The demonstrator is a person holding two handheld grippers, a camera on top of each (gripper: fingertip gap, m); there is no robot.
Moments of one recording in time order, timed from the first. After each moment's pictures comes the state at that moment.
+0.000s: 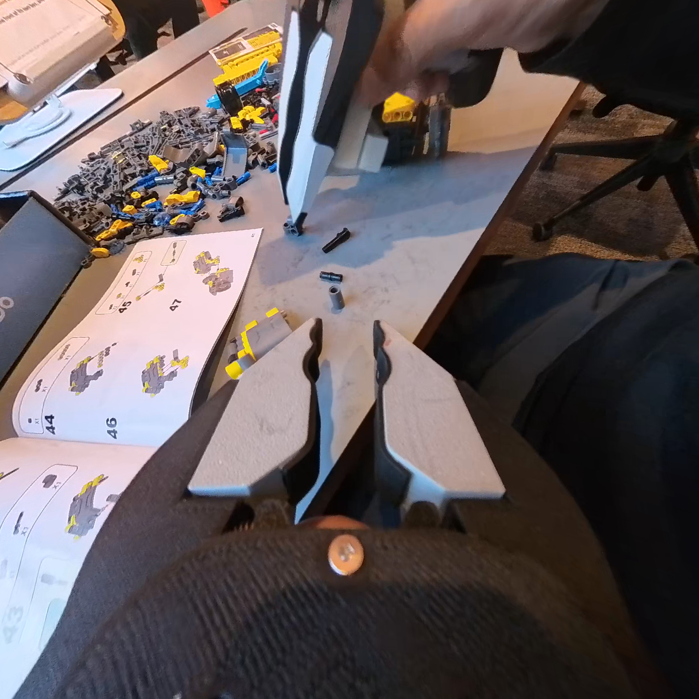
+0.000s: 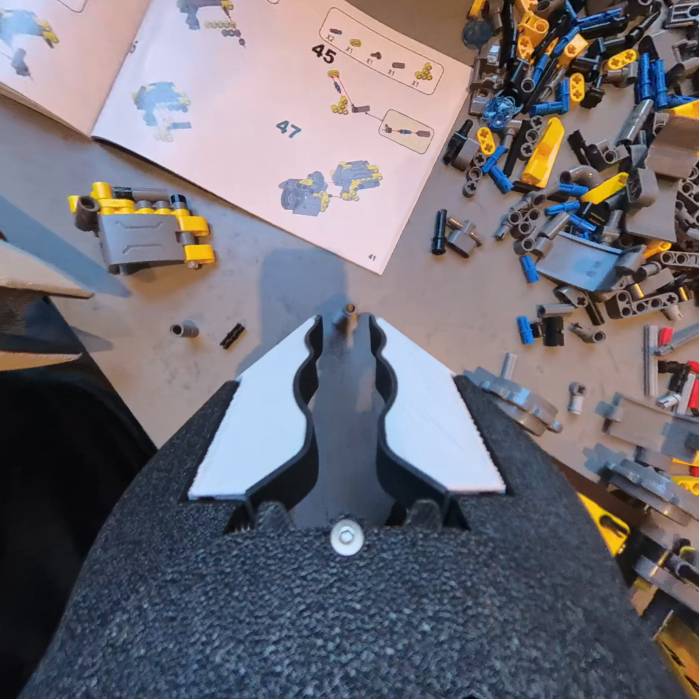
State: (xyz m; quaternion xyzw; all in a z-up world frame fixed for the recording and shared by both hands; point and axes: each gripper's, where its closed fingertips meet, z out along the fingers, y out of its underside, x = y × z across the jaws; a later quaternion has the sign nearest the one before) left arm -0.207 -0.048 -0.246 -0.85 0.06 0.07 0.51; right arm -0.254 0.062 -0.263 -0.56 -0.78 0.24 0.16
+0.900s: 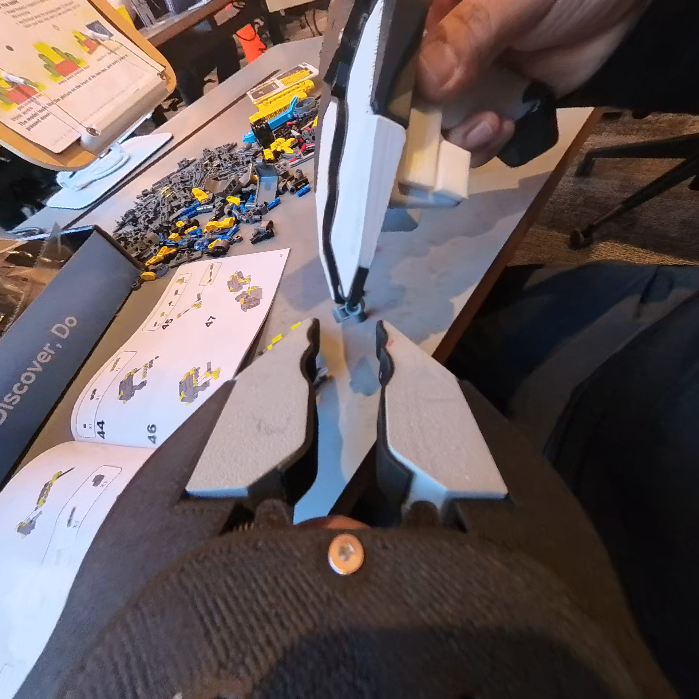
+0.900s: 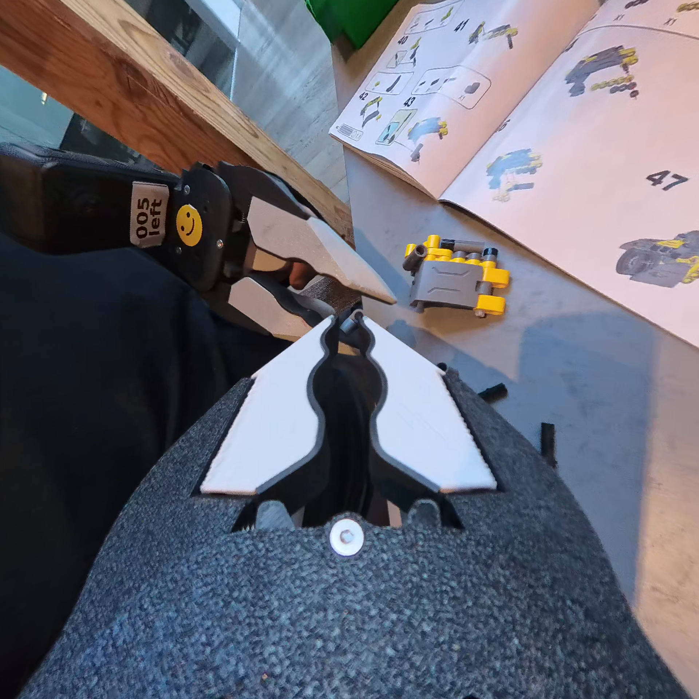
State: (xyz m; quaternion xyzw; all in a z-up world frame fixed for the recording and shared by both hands) left arm -0.215 -0.045 -0.236 -0.84 0.07 0.12 0.53; right arm -0.213 -0.061 -0.217 -0.44 -0.74 0.49 -0.13
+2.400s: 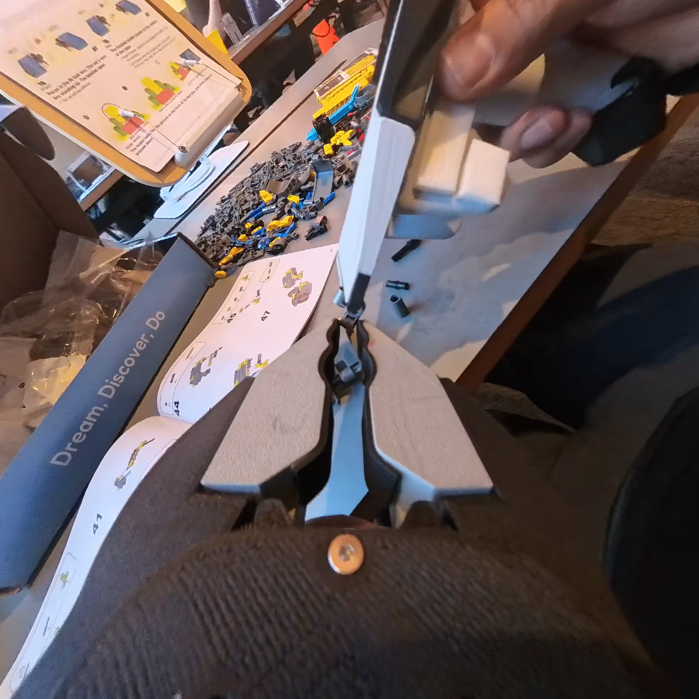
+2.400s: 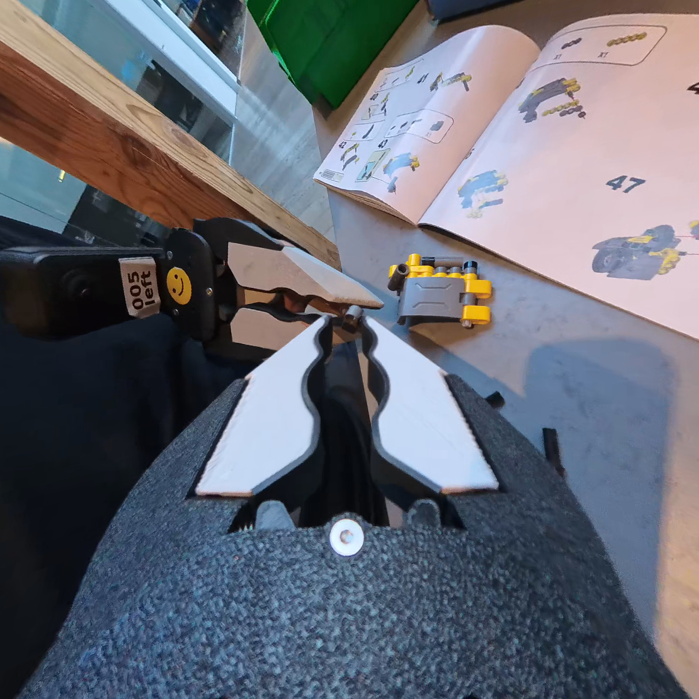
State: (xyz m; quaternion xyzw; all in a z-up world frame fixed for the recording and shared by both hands) left arm -0.233 -0.047 -0.233 -0.82 0.06 0.24 0.52; right arm -0.225 -0.061 -0.219 -0.48 -0.69 0.53 -0.11
